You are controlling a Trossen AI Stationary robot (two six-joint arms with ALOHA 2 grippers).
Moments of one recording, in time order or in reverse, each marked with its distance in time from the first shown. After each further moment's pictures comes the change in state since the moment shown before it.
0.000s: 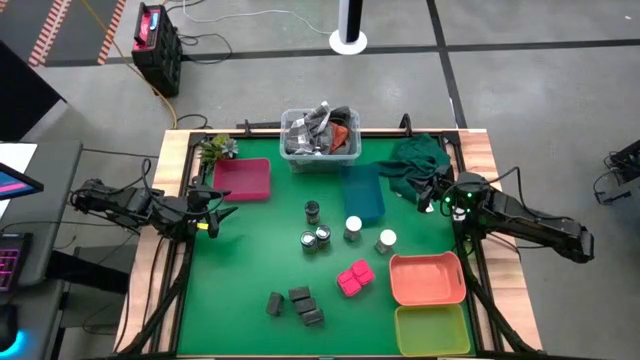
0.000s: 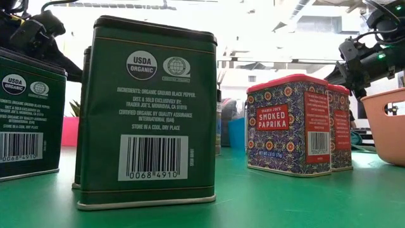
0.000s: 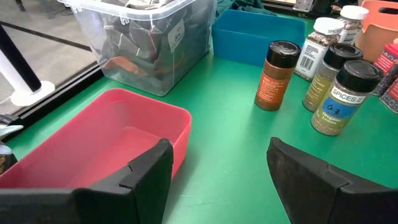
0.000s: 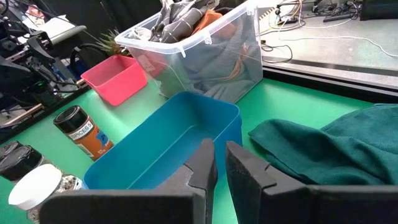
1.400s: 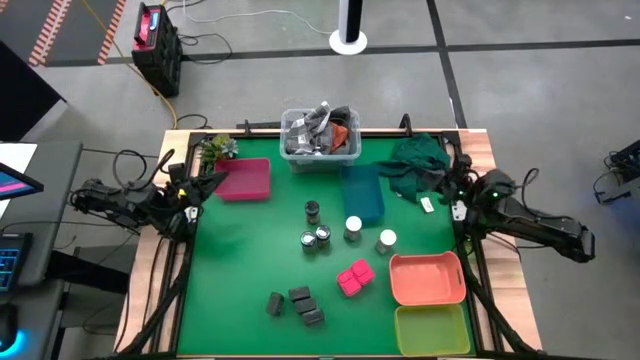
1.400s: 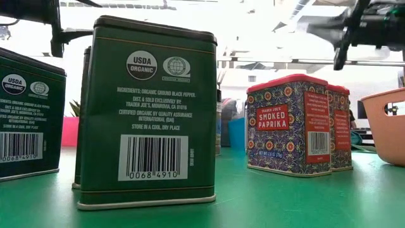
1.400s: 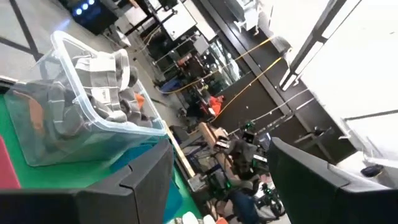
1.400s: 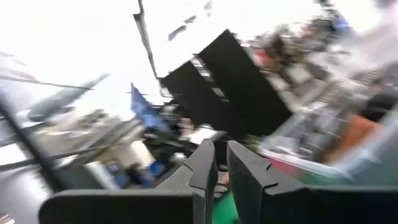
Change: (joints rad) left arm 0.000 0.005 0.000 0.715 -0.158 -0.472; right arm 0.000 0.022 0.008 0.611 -0.257 0.280
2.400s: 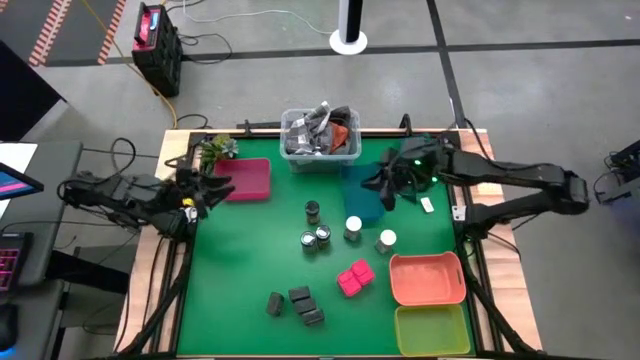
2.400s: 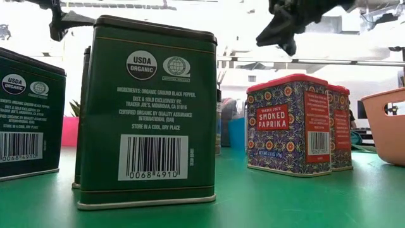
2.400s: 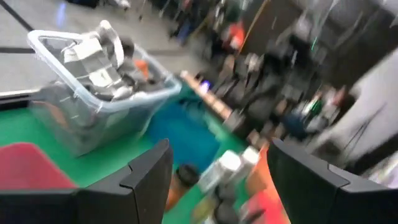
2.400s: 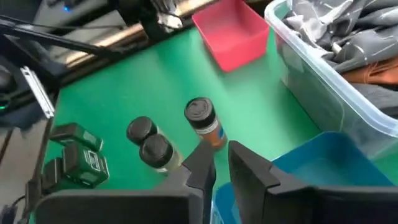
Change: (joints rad) left arm 0.005 0.248 0.309 -0.450 0.199 0.157; right arm 0.144 0.923 0.795 -0.733 -0.084 -0.419
